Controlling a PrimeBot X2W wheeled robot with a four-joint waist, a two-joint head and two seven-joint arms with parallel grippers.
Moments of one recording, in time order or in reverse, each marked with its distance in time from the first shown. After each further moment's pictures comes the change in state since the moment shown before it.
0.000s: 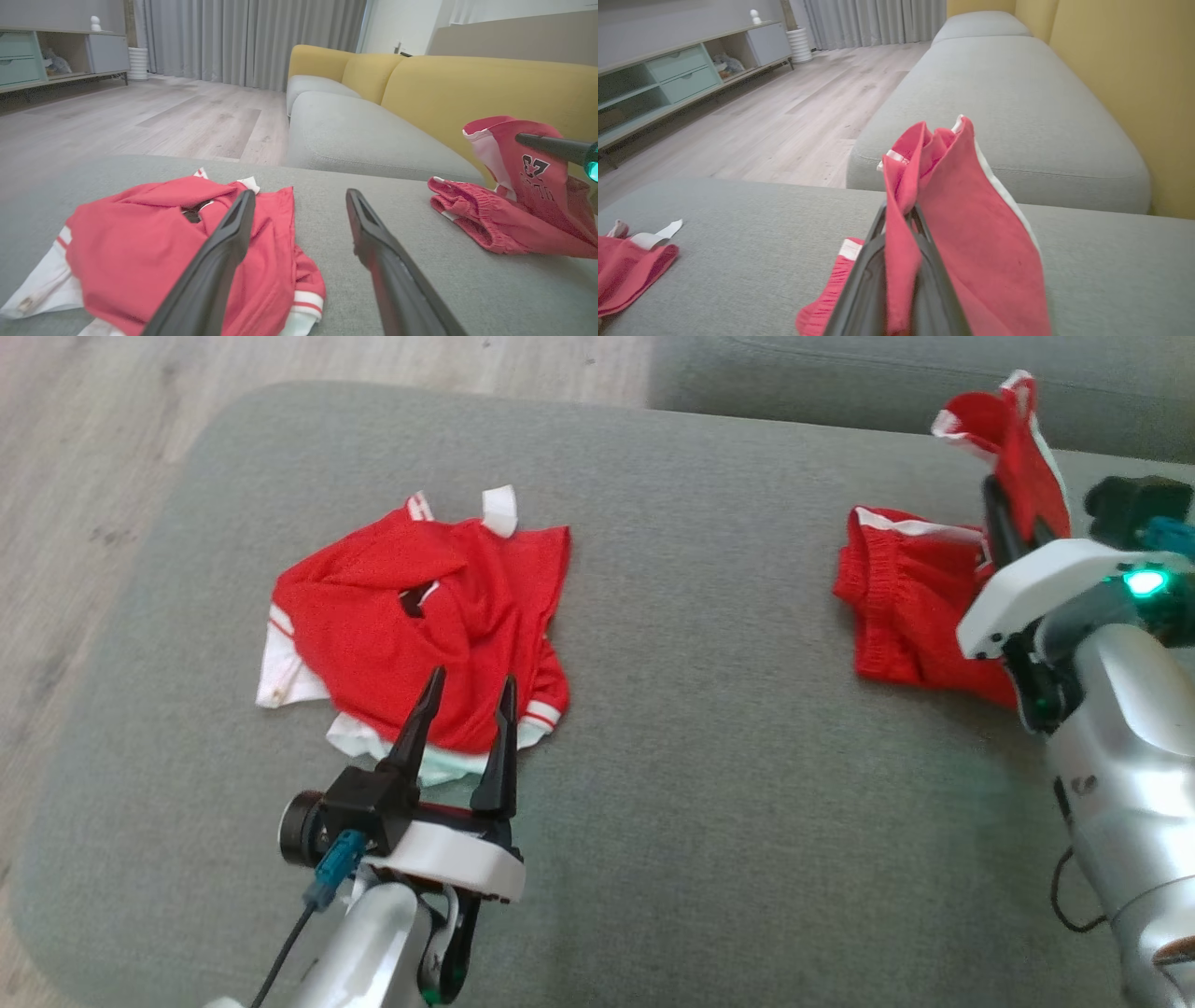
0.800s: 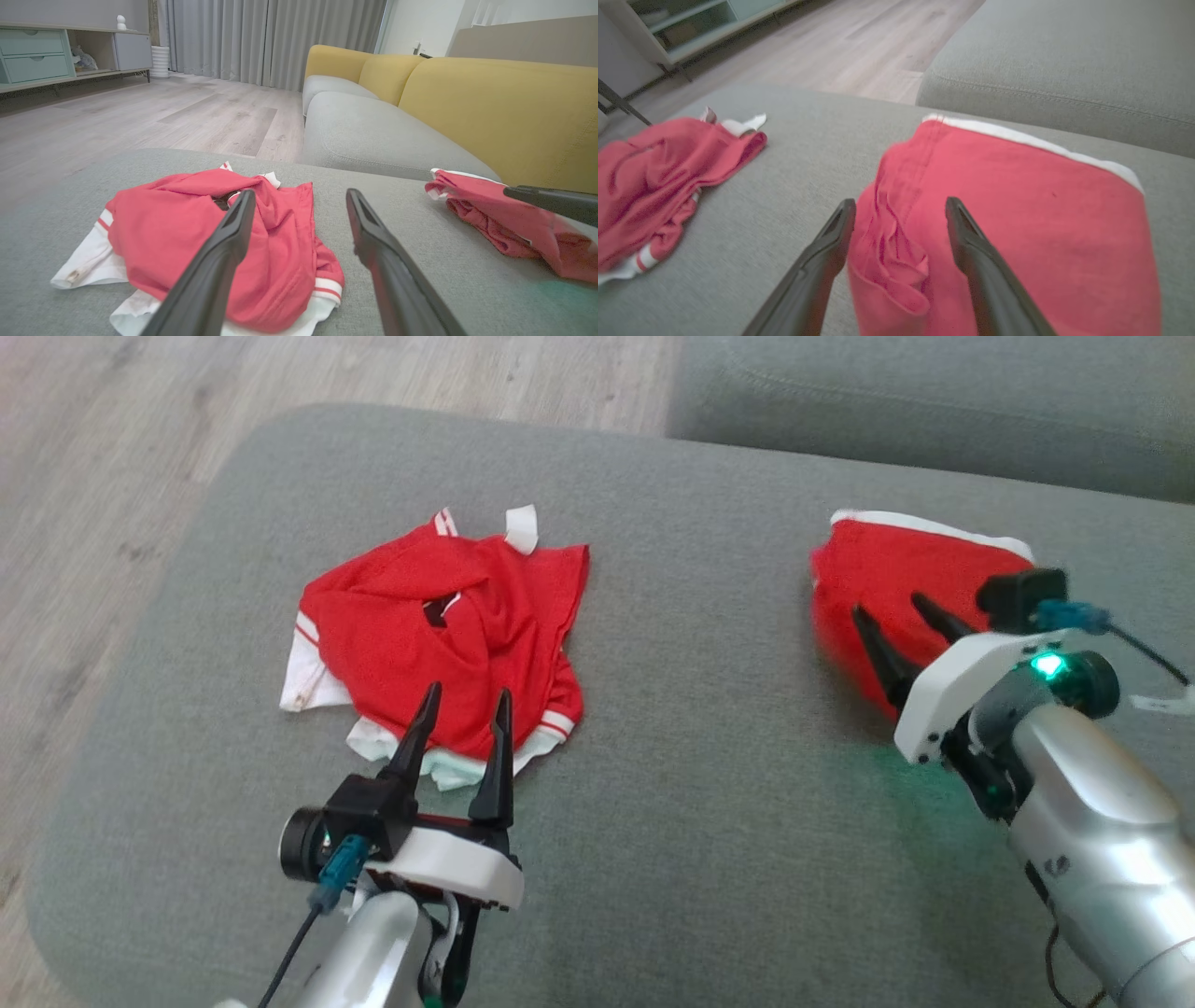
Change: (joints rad) left arm 0.000 0.000 -0.014 0.047 -0.028 0.022 0.000; right arm 0.110 -0.069 0.410 -0.082 0.305 0.000 0.091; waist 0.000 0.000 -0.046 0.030
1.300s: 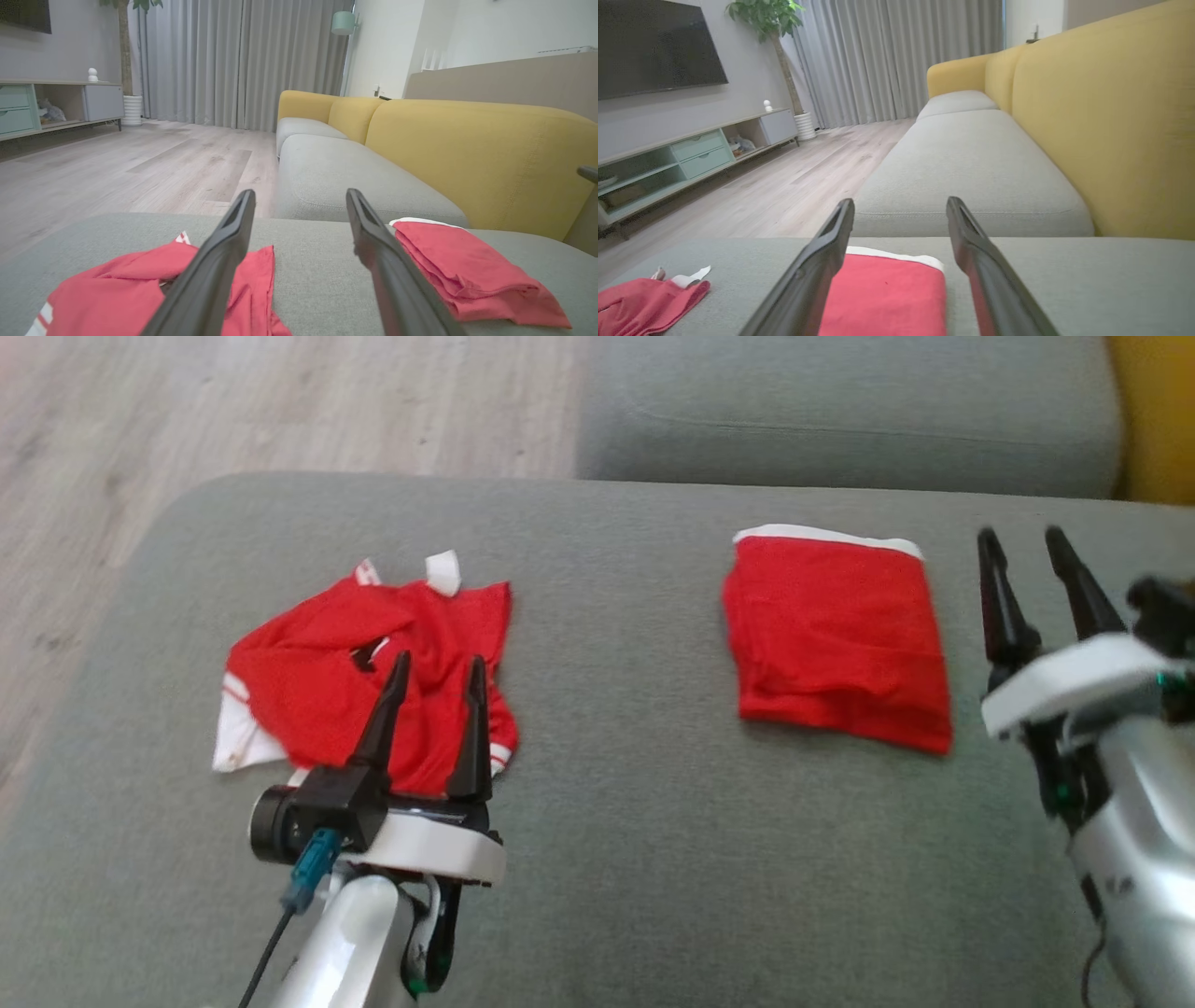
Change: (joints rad) left arm 0.009 0.007 0.055 -0.096 0.044 0.010 0.000; right arm 0.090 -0.035 -0.264 -0.149 -0.040 0.000 -0.242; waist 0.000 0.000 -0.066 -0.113
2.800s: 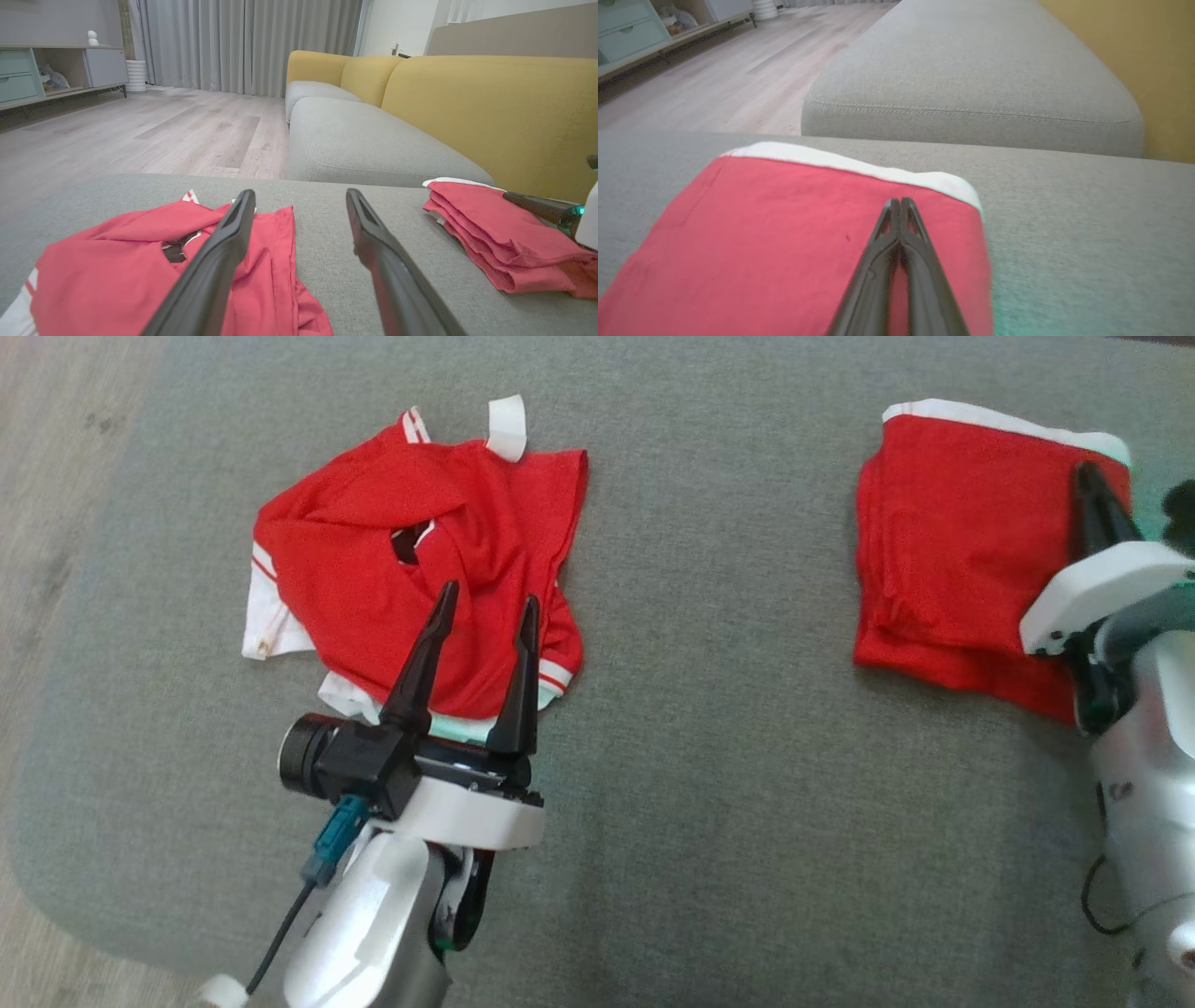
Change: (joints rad) left arm -0.061 -0.007 -0.057 -0.111 0.028 -0.015 0.000; right arm -0.146 0.112 -0.405 0.138 -0.510 0.000 0.134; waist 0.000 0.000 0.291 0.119
